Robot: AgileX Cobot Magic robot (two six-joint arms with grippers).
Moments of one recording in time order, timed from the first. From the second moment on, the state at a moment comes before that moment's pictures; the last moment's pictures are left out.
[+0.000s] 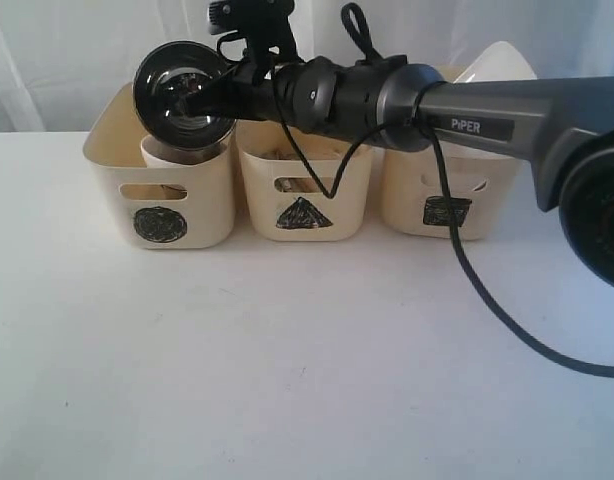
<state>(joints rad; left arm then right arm) 0.07 0.00 0.02 -0.21 0.39 0.10 0.60 2.20 -1.78 0.49 -0.06 -0.47</state>
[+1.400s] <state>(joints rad) 0.07 0.00 0.02 -0.21 0.39 0.10 0.55 2.14 -1.82 0.47 0.16 -0.61</state>
